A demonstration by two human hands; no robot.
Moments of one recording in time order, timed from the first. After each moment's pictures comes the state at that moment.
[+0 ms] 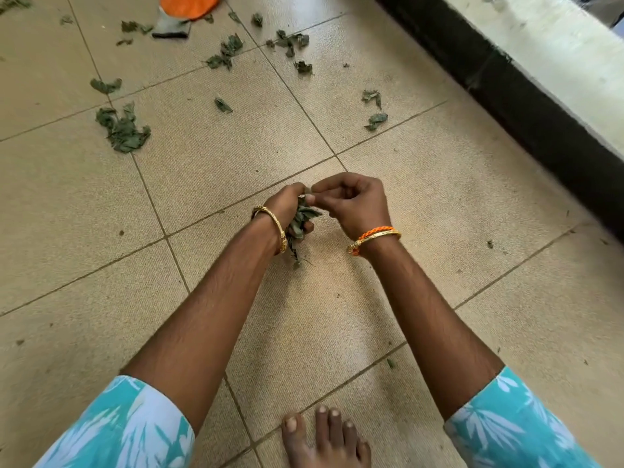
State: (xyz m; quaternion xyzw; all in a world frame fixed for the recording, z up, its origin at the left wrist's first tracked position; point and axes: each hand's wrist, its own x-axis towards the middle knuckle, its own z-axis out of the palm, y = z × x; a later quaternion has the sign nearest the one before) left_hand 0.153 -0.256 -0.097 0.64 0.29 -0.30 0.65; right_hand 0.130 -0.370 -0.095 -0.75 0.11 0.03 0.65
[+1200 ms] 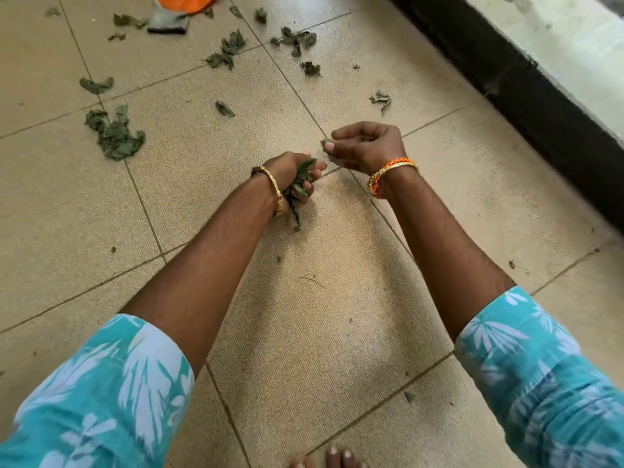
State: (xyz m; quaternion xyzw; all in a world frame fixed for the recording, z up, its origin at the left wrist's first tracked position) left_hand 0.223 -0.248 -0.098 0.56 0.25 -0.34 0.71; right_hand 0.228 -0.392 -0.094 -0.69 0.14 0.07 0.70
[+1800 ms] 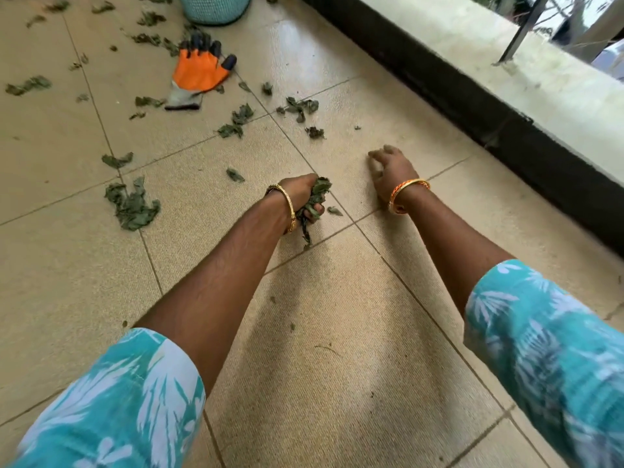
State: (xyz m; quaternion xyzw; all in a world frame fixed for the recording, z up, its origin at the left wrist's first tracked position) left_hand 0.287 -0.253 -0.091 0.64 0.22 -0.29 0.68; right_hand 0.318 -0.437 -0.131 -0.97 0.06 0.02 0.24
